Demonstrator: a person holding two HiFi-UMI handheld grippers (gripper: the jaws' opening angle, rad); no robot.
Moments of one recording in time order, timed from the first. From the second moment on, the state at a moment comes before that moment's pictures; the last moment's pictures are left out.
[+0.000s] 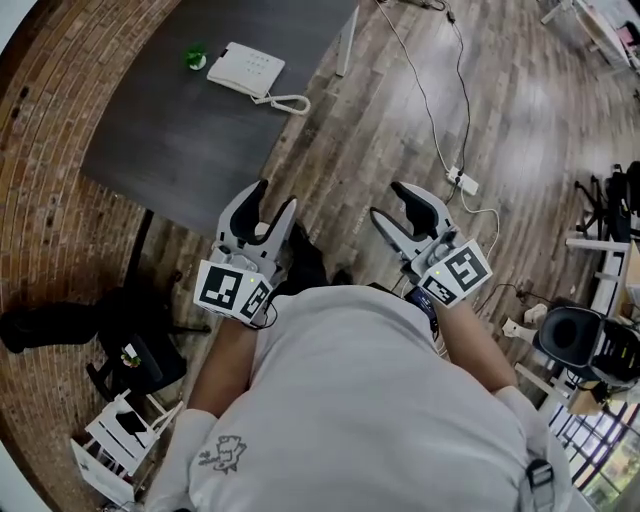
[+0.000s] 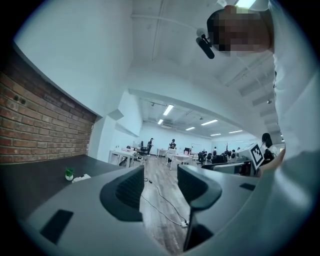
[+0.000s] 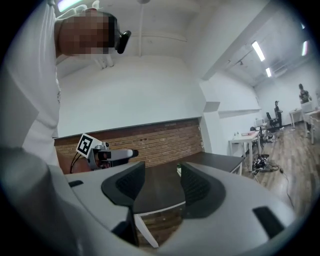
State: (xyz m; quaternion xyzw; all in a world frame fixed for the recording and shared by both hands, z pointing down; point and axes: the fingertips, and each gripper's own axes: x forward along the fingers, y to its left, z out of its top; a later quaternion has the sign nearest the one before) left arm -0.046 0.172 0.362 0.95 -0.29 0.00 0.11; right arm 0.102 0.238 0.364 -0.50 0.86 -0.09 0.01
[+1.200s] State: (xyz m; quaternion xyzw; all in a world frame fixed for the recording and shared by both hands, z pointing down) left arm -0.112 -0.078 0.379 0.94 -0.31 0.01 0.14; right arm 0.015 -0.048 0.352 -0.44 0.89 -0.10 0.00
